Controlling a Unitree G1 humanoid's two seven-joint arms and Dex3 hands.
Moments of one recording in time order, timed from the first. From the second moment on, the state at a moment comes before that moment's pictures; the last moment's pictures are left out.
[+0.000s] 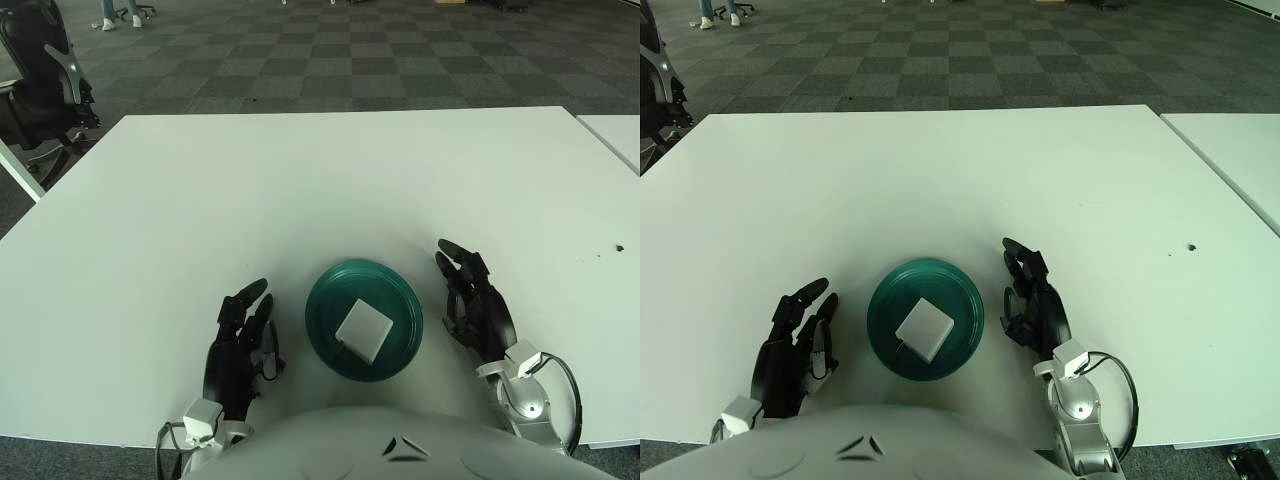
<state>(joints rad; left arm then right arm) 0.79 -0.06 -0.20 -0.34 0.00 -0.19 0.07 0.45 -0.17 0.11 -0.02 0.09 -0.45 -0.01</state>
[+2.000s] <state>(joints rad) 0.63 -0.07 -0.12 -0.17 0.01 -0.26 0.08 0.45 -0.02 0.03 0.01 0.03 -0.47 0.00</state>
